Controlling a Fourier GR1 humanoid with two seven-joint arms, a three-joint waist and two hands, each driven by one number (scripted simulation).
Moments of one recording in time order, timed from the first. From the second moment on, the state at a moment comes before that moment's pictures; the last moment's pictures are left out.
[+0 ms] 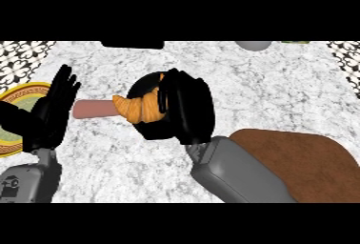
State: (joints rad) left arm -0.22 0.22 0.06 -1.59 0.10 0.13 0.24; right arm -0.74 0.00 0.60 -1.43 0.93 -0.29 0.78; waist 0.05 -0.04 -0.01
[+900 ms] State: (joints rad) left arm -0.26 0.21 0.06 -1.59 0.09 0.13 0.23; right arm -1.00 -0.01 0.72 -1.35 1.07 -0.43 1.20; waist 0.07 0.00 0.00
